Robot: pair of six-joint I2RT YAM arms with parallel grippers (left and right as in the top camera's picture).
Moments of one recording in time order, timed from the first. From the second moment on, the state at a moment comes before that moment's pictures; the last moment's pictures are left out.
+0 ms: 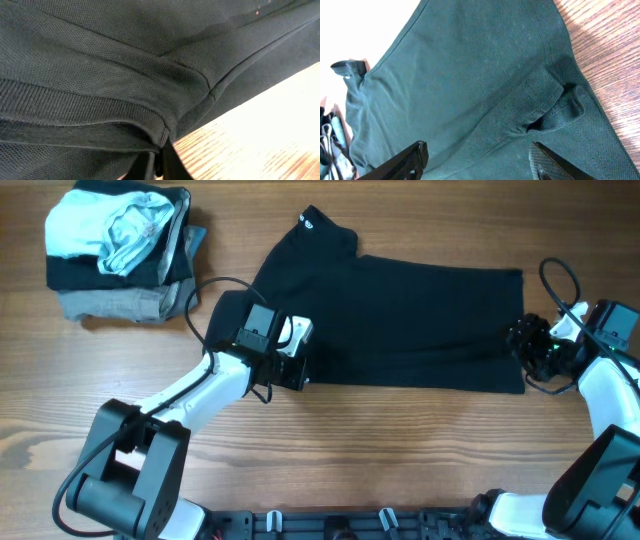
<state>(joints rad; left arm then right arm) -0.42 1.67 0.86 -0.36 0.37 -0.16 -0.50 1.55 0.89 -0.49 -0.54 0.33</state>
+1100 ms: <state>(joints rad) -0.22 1.62 0.98 -0.59 0.16 -0.28 -0.50 1.55 0.88 -0.83 -0.23 0.44</state>
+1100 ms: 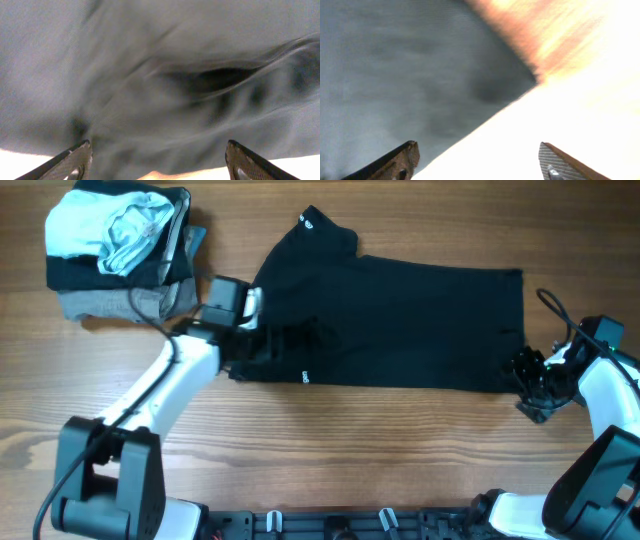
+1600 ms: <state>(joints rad) -0.07 1.62 0.83 -0.52 0.18 -0.29 -0.50 1.59 0.74 -0.54 -0.34 0.35</state>
